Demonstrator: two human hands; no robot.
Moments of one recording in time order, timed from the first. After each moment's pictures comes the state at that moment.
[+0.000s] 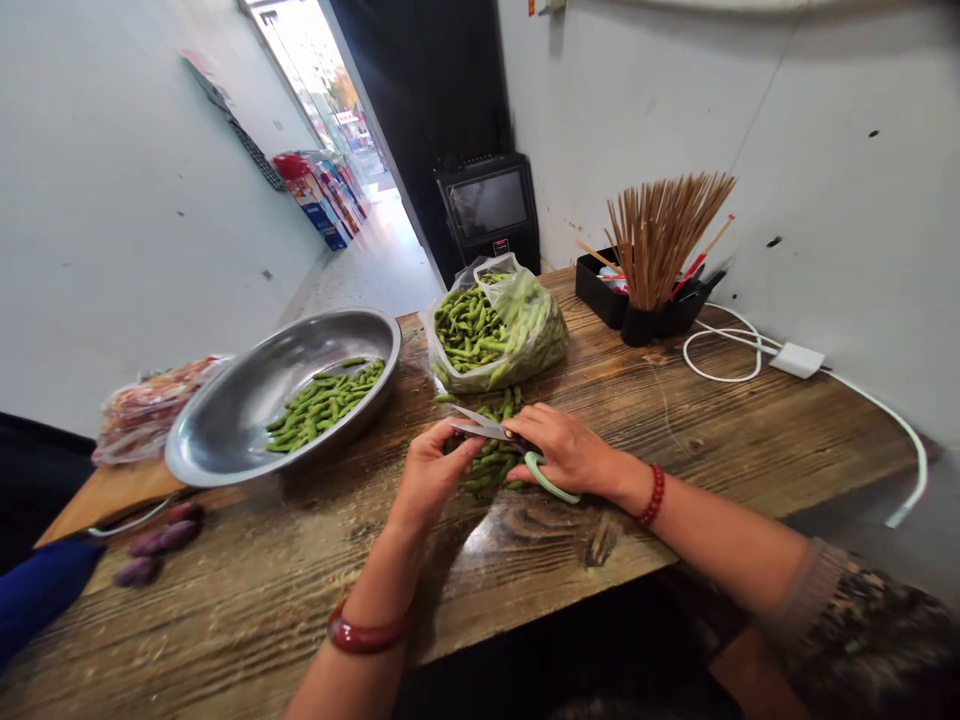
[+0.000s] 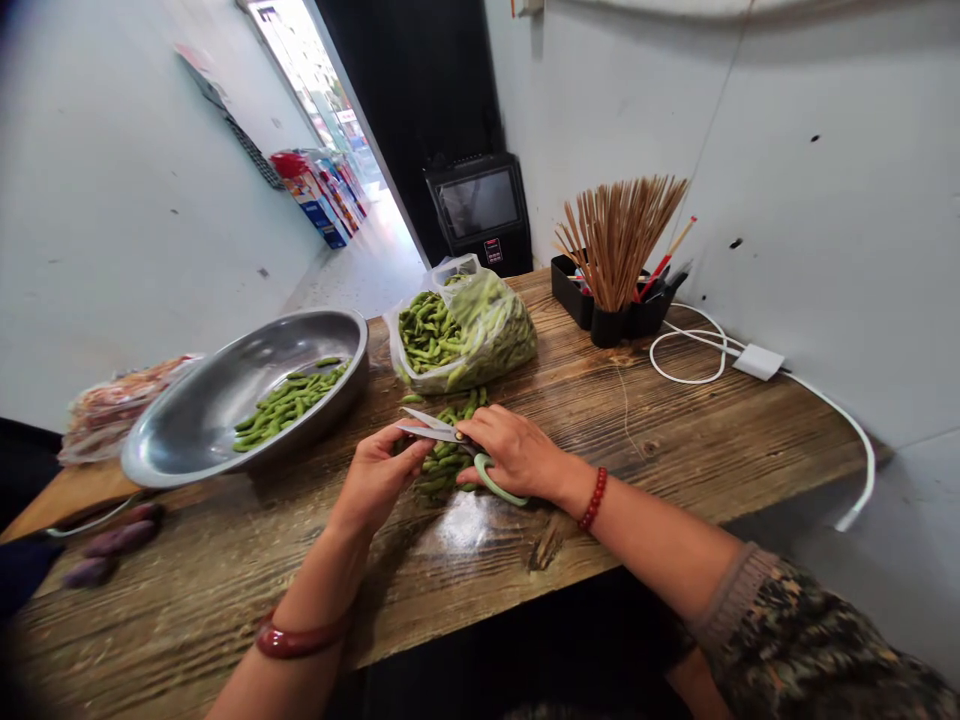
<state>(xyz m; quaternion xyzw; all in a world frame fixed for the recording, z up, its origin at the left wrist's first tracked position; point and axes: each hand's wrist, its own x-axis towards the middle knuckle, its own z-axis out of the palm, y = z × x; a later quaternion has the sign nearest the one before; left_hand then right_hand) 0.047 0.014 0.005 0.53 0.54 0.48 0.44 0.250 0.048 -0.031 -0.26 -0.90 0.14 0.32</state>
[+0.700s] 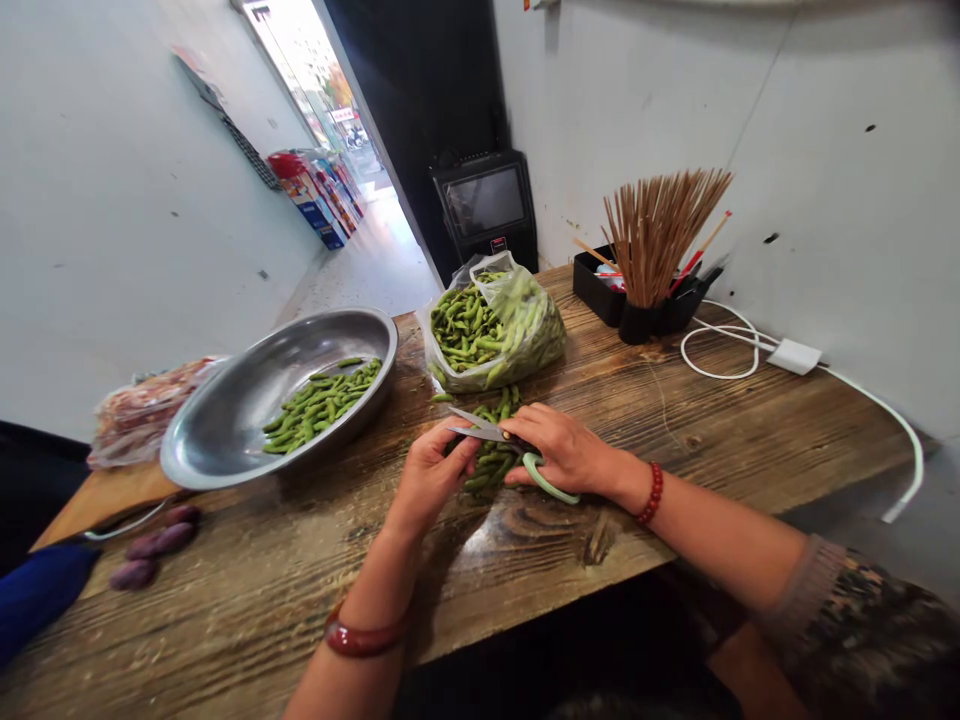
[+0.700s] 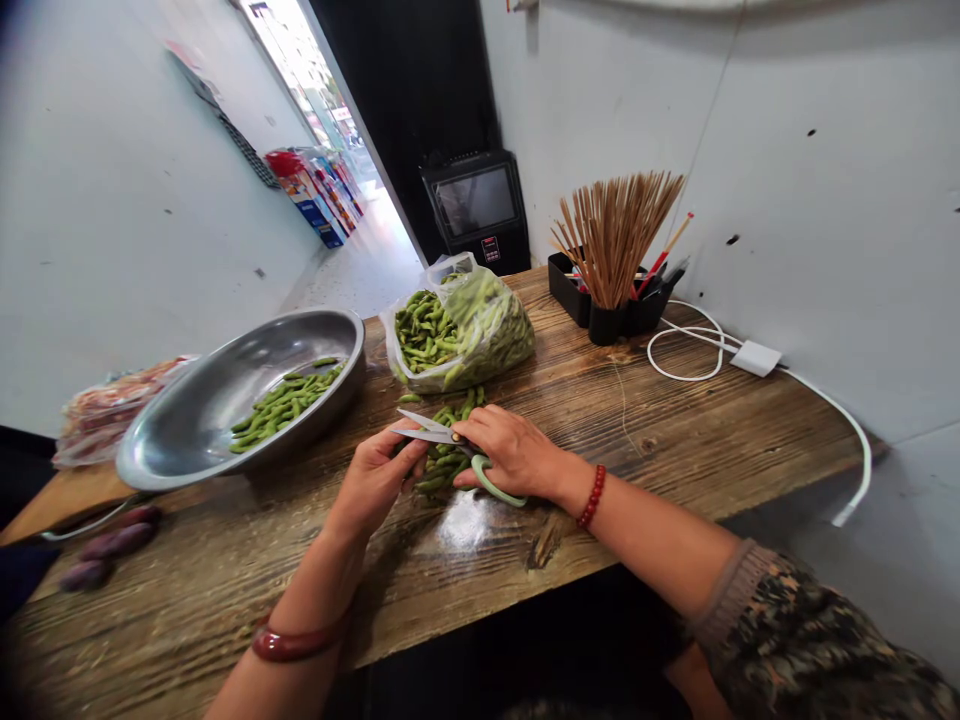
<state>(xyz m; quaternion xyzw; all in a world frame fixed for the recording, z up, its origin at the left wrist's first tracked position) 0.044 0.011 0.005 0.58 0.52 0.44 0.45 0.251 0.047 -0.026 -0.25 -0.90 0.15 0.32</state>
